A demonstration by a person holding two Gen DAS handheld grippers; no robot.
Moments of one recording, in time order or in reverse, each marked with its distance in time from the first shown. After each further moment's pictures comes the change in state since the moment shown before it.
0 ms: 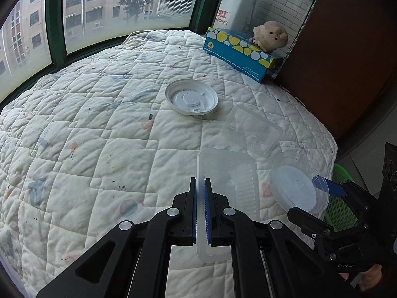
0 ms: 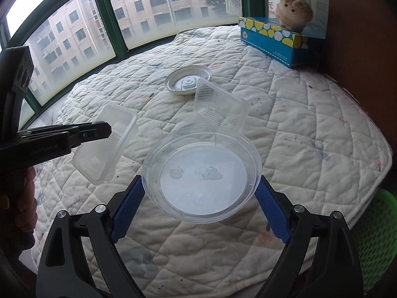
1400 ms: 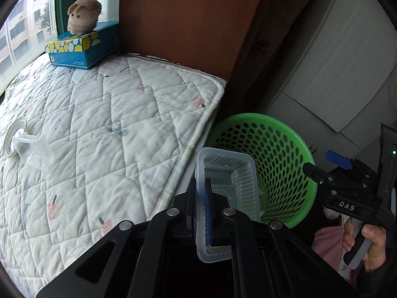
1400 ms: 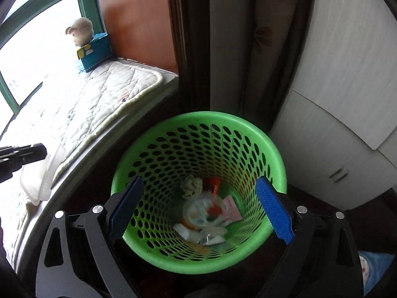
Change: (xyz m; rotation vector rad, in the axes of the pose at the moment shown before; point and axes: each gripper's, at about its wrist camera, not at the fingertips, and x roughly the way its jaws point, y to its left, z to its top) left arm 0.057 -0.288 -0.035 0.373 0.140 -0.223; right arm -0.160 -0.260 -0.145 0.410 -0.039 -0.452
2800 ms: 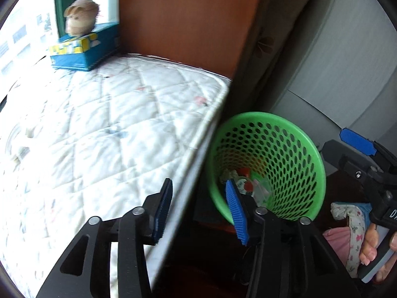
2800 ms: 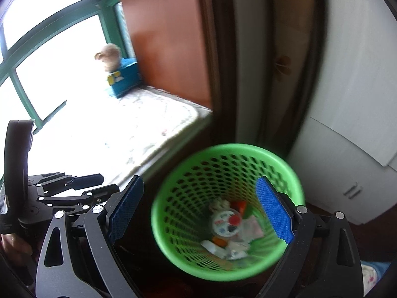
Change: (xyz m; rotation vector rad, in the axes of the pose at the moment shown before) left arm 0.004 0.004 0.000 -0.004 -0.017 0.059; right arm -0.032 0.049 0.028 -0.036 -0.106 0.141
